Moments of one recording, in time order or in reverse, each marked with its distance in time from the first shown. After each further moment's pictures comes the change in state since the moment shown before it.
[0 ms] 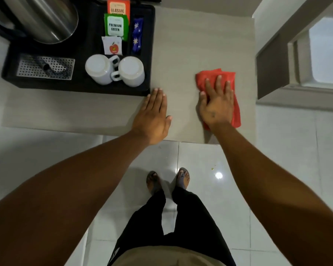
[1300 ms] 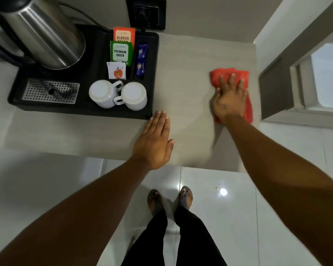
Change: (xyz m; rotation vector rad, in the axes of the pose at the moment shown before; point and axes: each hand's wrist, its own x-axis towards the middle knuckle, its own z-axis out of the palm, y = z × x) left_hand 0.003 -0.008 0.010 -0.098 0.054 0.012; right_hand 0.107 0.007 -0.008 -0.026 -0.006 0.064
